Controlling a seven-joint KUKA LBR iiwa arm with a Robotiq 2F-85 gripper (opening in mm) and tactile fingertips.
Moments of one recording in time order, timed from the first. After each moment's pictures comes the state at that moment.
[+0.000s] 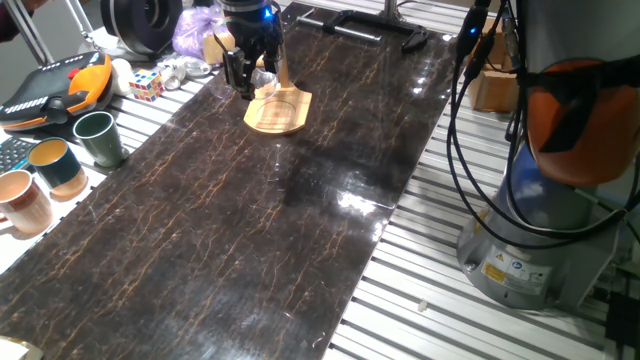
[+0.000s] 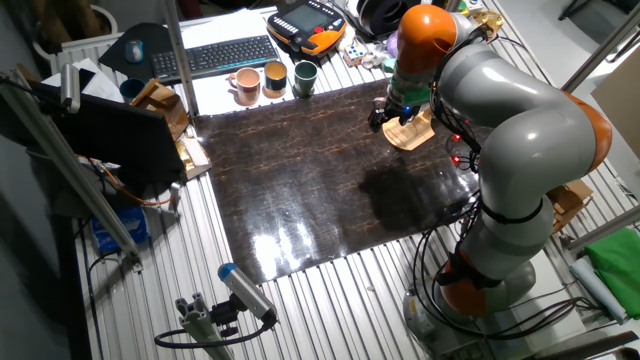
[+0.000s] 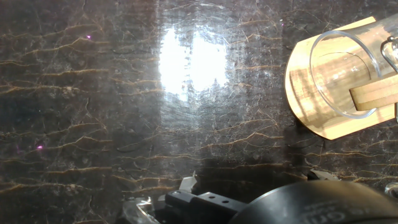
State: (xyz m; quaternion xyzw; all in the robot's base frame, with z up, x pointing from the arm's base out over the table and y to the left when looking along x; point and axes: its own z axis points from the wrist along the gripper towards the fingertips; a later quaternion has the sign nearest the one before) arm 0.515 0.001 0.236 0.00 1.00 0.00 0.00
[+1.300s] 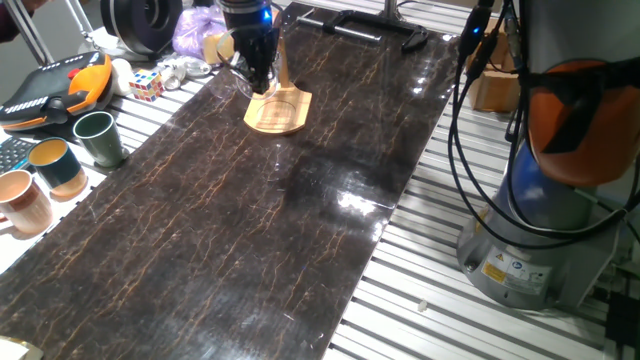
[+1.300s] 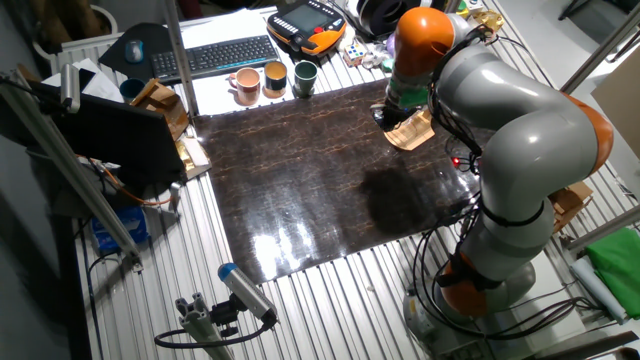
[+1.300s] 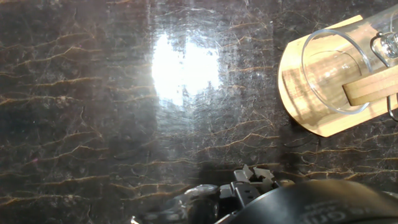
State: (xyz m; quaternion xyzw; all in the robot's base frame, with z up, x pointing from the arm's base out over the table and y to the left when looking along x) arm 0.516 0.002 0.236 0.03 1.00 -0.02 0.01
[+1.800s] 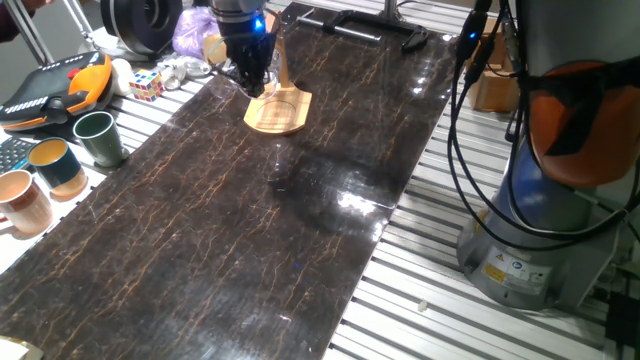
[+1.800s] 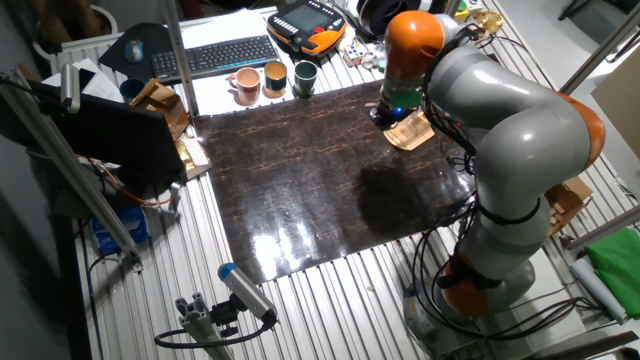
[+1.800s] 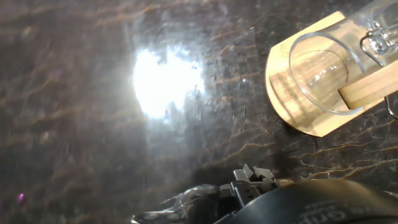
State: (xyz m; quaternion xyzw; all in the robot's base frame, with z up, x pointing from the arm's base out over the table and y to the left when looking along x) arm 0.533 0.004 0.222 0.10 0.99 -0.04 0.03
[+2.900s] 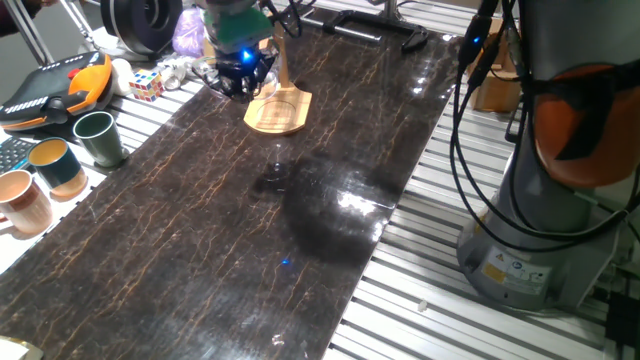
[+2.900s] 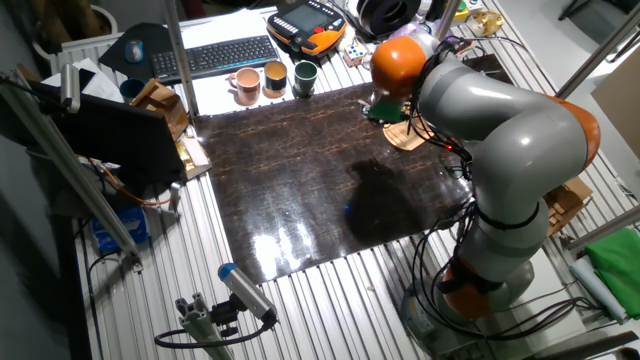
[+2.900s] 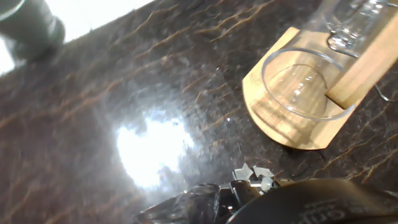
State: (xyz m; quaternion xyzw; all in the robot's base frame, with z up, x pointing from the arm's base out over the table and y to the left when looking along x) arm 0.556 0.001 0.200 0.29 0.95 -0.07 0.12
